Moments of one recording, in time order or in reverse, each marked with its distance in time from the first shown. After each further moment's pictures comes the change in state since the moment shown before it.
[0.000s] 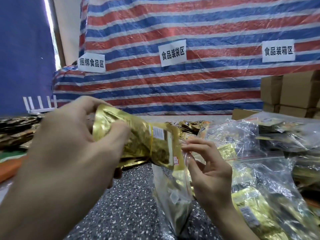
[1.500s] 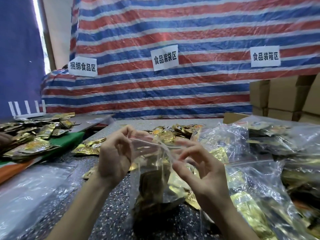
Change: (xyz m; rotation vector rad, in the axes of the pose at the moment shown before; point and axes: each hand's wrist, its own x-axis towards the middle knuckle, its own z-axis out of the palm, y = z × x) left_hand 0.048 -0.090 0.113 -1.237 -0.401 -0.247; right_hand 0.009 -0.006 -0.015 -0.022 -0.161 0.117
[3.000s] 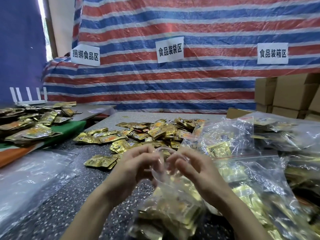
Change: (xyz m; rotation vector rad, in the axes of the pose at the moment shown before) left_hand -0.043 -0.024 0.008 0.290 -0.127 -0.214; right_hand 0.001 0.018 -0.008 -0.064 -0.371 0.306
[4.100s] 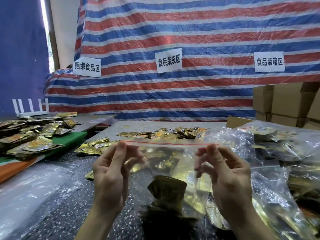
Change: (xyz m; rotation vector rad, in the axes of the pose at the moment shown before) left_hand -0.001 0.005 -0.005 -0.185 0.468 0.550; right_hand -0.005 -0.035 -0.002 0.412 0.476 -0.285
